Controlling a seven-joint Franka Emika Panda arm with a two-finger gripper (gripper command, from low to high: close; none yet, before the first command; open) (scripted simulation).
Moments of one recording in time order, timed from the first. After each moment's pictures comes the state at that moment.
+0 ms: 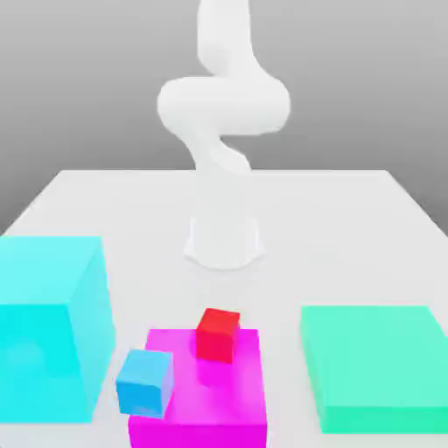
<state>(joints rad) 0.02 -0.71 0.01 -2.28 0.01 2.32 0.80</state>
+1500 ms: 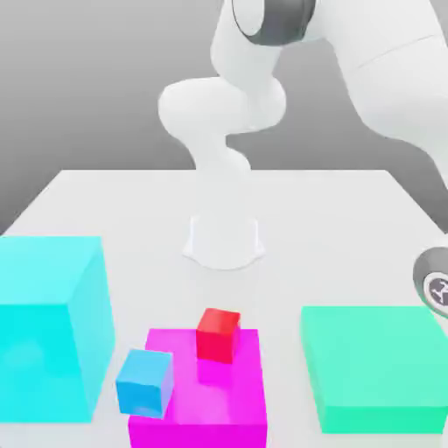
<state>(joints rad) 0.40 0.68 0.17 -1.93 -0.21 2.60 0.95</state>
